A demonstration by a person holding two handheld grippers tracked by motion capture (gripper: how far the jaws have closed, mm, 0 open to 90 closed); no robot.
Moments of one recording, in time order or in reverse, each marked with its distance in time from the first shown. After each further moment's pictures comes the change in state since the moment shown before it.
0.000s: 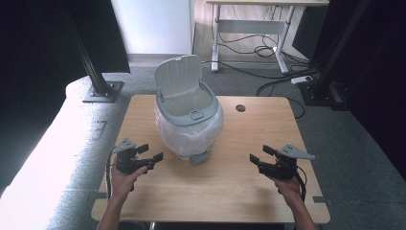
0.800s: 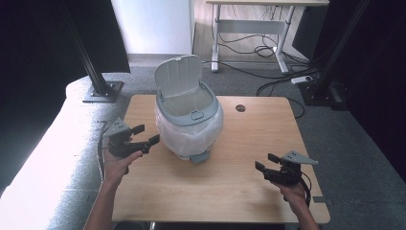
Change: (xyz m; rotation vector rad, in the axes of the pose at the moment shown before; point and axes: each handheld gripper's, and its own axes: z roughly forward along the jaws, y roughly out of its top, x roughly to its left) left arm -0.006 0.066 -0.023 -0.092 -0.005 0.115; right arm -0.016 -0.028 -0.008 0.080 -0.021 0.044
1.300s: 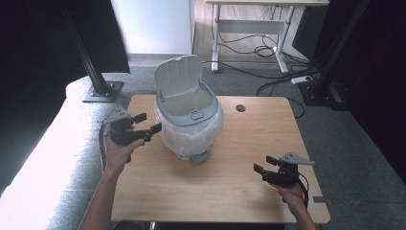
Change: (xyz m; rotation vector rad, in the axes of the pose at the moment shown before) left arm 0.005 0.029 0.011 -0.026 -0.013 0.011; right arm -0.002 -0.010 0.009 0.037 0.001 0.017
